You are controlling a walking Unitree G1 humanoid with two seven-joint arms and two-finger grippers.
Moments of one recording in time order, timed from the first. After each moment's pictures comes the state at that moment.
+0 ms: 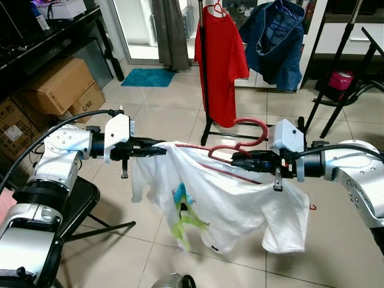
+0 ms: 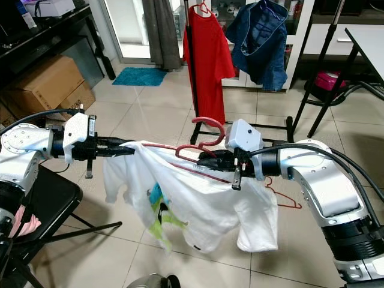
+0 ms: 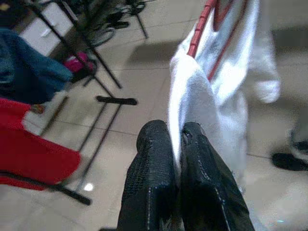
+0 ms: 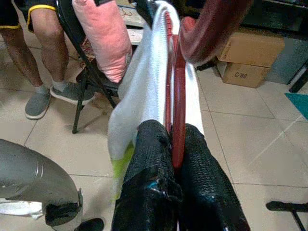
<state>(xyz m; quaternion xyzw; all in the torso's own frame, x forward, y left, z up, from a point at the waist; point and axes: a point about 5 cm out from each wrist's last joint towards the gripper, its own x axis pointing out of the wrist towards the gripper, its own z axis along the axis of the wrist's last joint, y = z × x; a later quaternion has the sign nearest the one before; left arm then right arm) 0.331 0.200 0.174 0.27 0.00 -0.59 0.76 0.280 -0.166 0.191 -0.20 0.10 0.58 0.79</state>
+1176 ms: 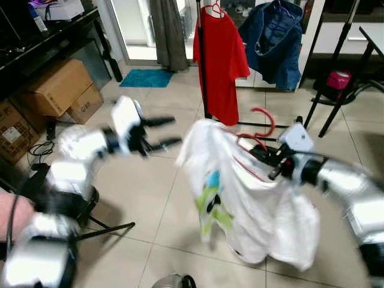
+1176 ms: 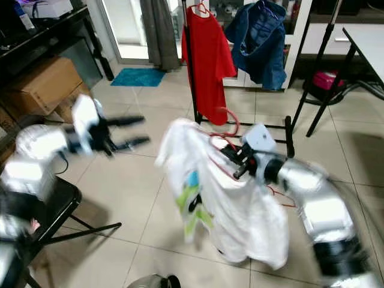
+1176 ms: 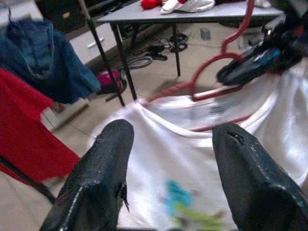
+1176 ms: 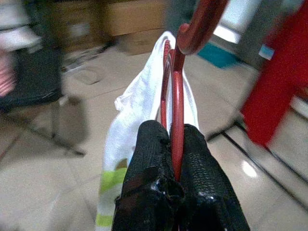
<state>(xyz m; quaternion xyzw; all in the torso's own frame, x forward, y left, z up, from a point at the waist) 0.328 0.164 0.159 0.10 -0.01 -0.52 0.85 0.288 -0.193 0.135 -0.12 0.13 0.29 0.94</state>
